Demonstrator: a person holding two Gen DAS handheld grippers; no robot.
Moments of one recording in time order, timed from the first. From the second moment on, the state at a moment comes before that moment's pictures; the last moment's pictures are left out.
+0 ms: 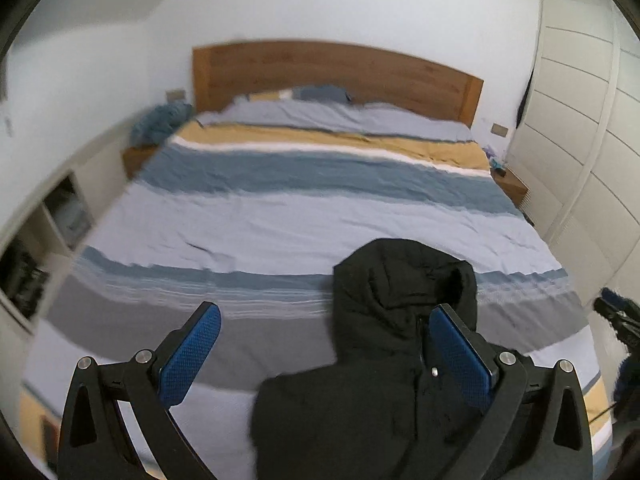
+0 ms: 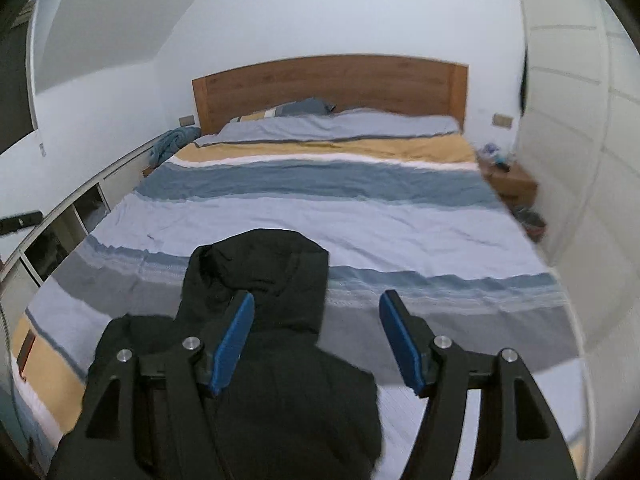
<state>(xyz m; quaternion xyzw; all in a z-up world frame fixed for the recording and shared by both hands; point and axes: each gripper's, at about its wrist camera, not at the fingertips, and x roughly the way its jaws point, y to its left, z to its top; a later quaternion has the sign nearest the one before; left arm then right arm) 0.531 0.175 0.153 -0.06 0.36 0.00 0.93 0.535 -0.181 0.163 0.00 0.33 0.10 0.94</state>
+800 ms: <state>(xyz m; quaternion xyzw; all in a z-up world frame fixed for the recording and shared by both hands) 0.757 0.182 -0.041 -0.18 0.51 -0.06 0.84 0.790 -0.164 -0.017 0.13 0.50 0.13 0.85</state>
